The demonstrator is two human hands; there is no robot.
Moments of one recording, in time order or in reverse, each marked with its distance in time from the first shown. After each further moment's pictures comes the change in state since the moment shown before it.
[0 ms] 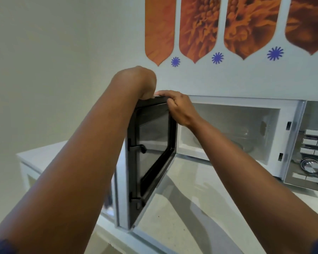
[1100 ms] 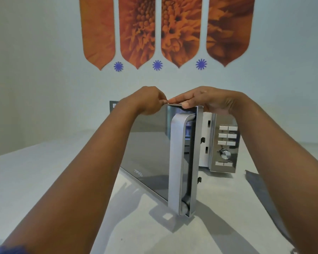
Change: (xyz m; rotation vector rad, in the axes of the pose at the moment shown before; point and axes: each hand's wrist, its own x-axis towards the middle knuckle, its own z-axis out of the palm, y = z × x) left_hand 0.024 0.143 0.019 -0.484 0.132 0.492; right_hand -0.075 0.017 -0.218 0.045 -0.424 0.425
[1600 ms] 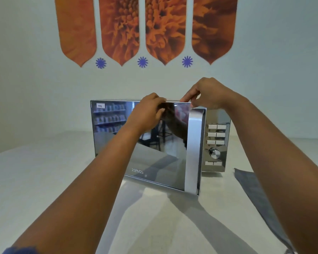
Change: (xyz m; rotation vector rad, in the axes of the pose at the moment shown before) left_hand 0.045 -0.011 0.077 -0.110 0.264 0.190; right_hand 0.002 0.019 -0.020 -0.642 0.451 0.124
